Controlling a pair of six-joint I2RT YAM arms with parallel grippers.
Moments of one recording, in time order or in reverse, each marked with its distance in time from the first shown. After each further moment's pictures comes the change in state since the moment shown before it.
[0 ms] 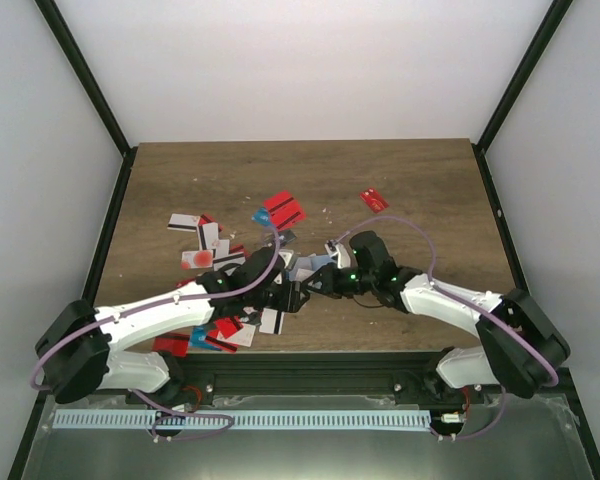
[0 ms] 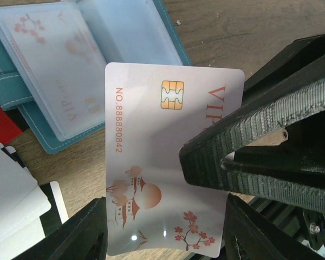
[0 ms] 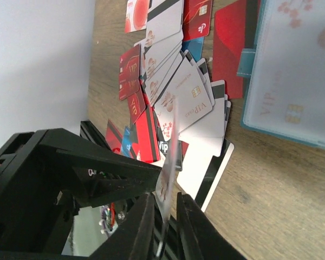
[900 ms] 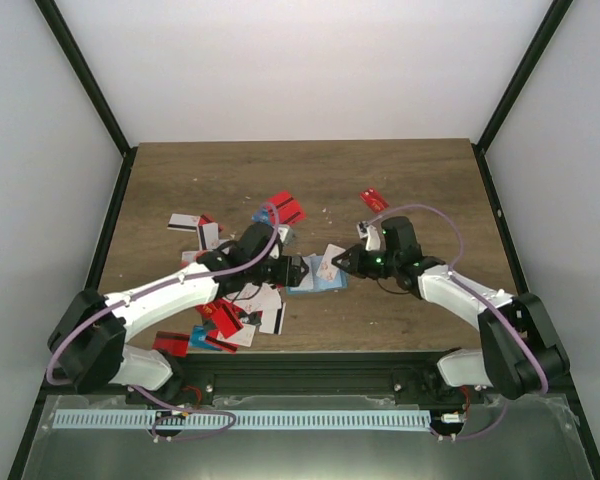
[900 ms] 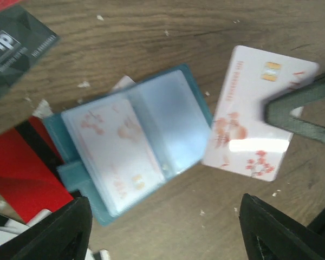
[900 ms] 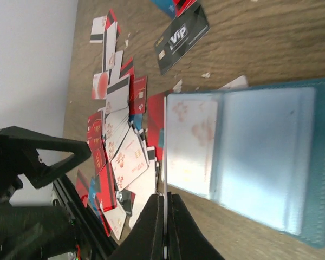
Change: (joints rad) left arm 0.136 0.100 0.114 0.010 -0.008 0.126; right arm -0.261 -0.003 0.013 -0.070 -0.014 -0.171
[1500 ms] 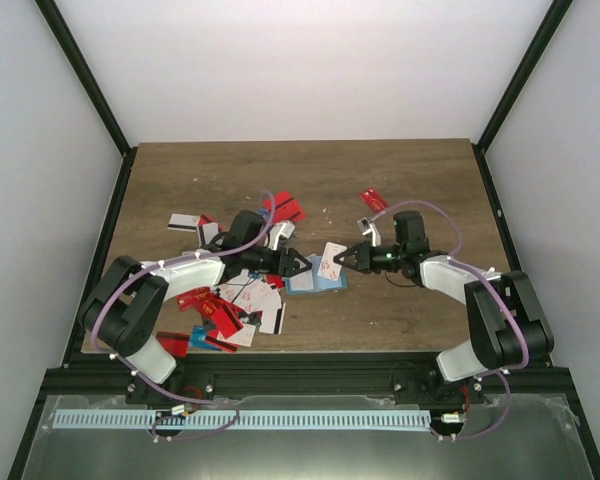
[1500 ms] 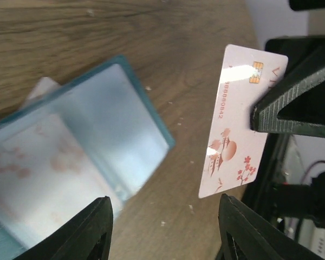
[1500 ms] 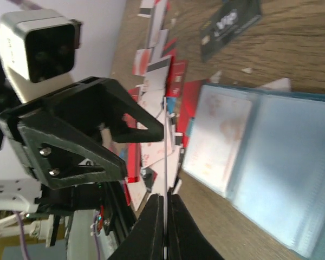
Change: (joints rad) left arm 0.231 0.223 -0.055 0.329 0.536 0.055; right arm -0.151 0.143 0.022 0.063 -0.328 -0.182
